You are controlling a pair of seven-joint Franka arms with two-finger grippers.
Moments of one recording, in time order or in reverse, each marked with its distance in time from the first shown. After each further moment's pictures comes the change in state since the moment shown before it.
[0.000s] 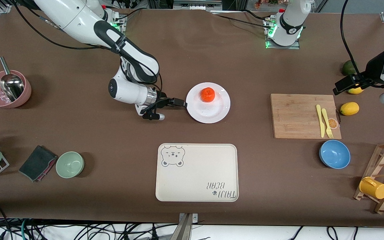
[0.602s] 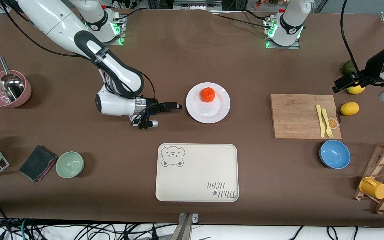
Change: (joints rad) left arm -0.001 0.000 -0.004 0.011 0.000 -0.023 0.000; right arm -0.103 0.057 0.001 0.110 0.021 -0.229 -0.213
